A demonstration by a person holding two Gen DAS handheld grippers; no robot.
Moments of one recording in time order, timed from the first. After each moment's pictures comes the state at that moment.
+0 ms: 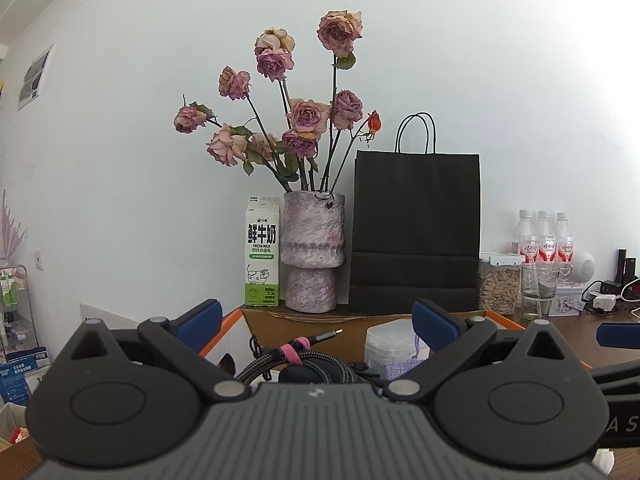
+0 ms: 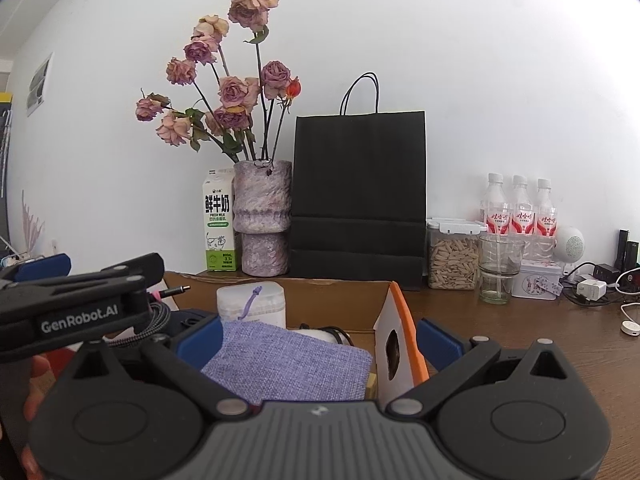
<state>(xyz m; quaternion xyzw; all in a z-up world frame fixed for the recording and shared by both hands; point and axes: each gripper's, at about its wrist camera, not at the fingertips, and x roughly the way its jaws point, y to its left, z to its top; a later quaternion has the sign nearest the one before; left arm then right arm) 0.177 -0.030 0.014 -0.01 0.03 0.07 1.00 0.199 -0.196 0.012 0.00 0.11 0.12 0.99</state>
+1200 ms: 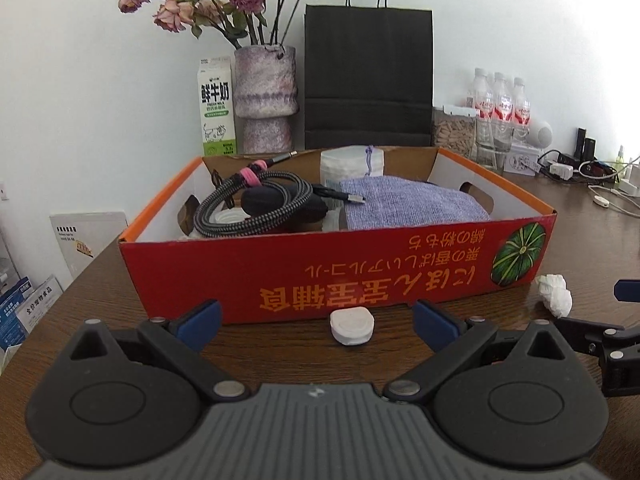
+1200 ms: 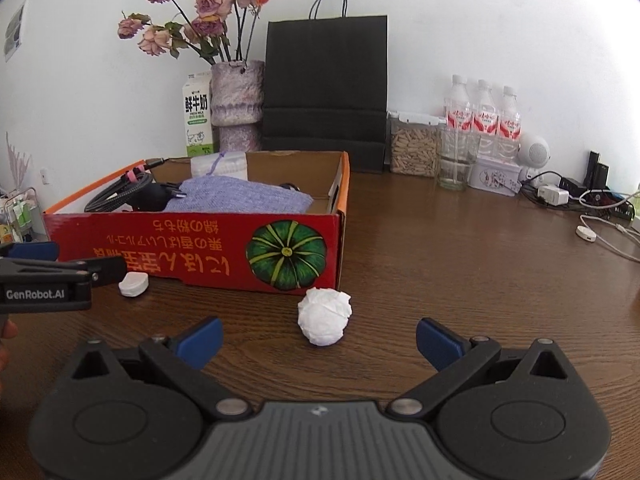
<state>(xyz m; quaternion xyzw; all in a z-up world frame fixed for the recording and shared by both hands) 0.160 -0.038 -0.023 0.02 0.26 -0.01 0.97 0.142 -0.245 -0.022 -0.02 0.27 0.09 0.96</state>
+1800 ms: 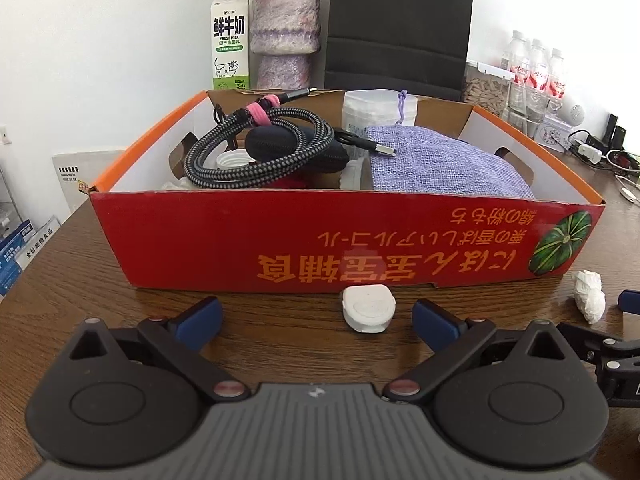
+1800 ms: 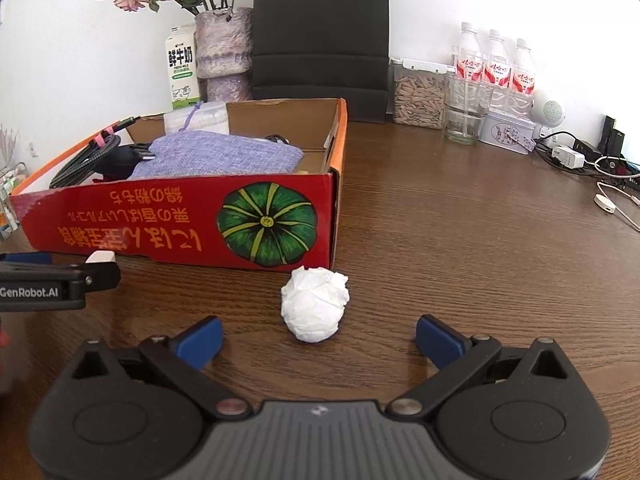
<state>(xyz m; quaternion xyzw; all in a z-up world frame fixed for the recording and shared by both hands) 0.196 -0.033 -0.038 -0.02 0.34 0.02 0.94 0.184 -0.242 -0.037 -0.02 0.34 0.09 0.94</state>
